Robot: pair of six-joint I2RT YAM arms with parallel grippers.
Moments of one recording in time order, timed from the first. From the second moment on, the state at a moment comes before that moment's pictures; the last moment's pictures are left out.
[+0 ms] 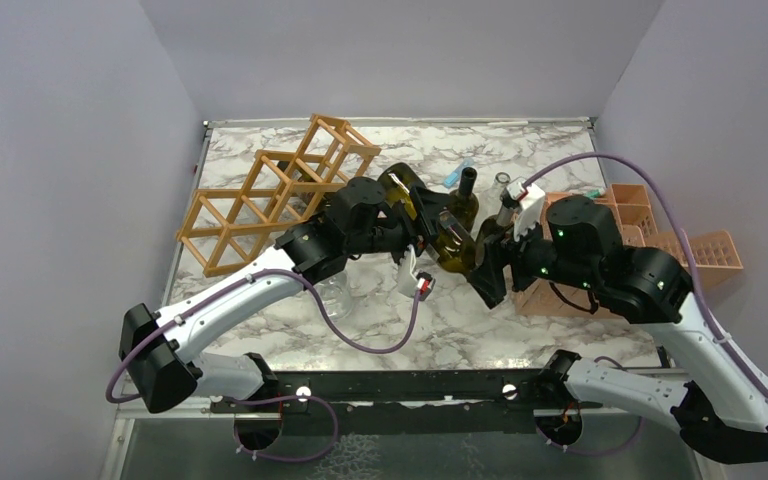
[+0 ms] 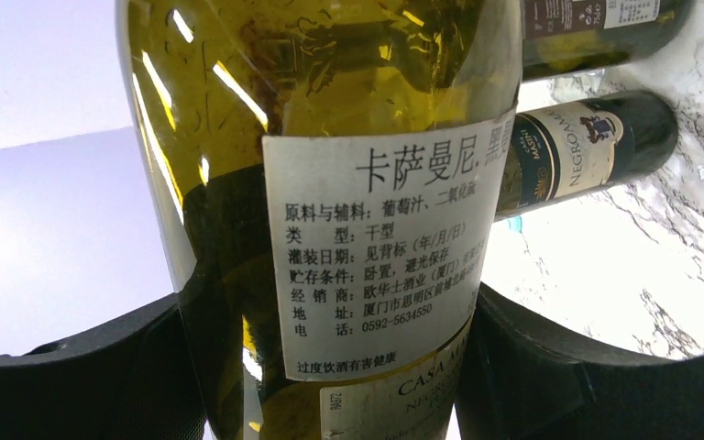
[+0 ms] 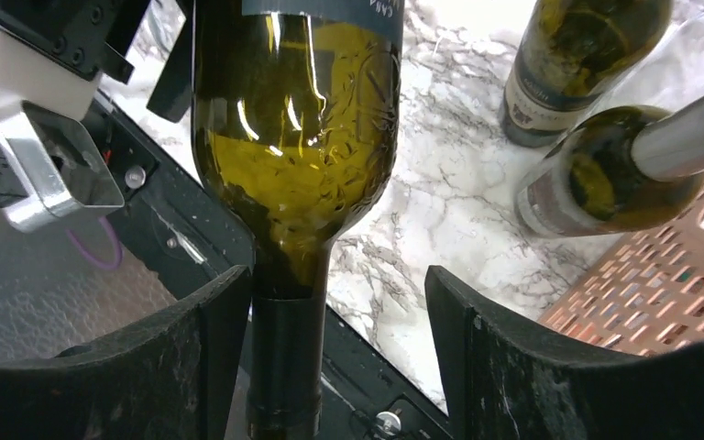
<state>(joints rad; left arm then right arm) -0.89 1.28 1.17 -0.25 0.40 1.67 0.82 0.91 1.36 -1.04 -0.02 0.22</state>
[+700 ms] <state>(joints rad) -0.88 1.30 1.18 -0.29 0.35 1.70 0.82 0.95 1.13 -0.83 -0.14 0.30</state>
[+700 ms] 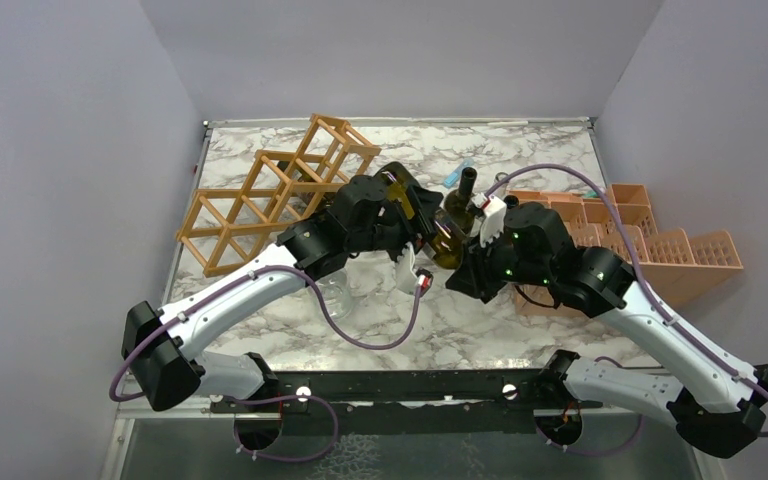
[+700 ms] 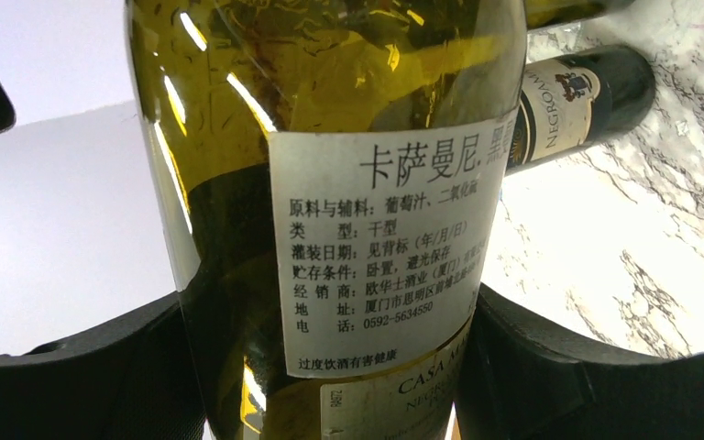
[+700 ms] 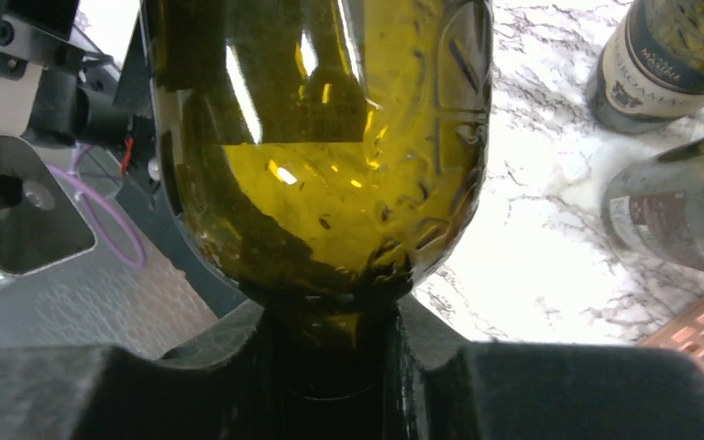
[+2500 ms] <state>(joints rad) -0.88 0.74 1.03 -0.28 -0.64 0.10 0.82 1.40 1.12 -0.59 0.06 0.21</state>
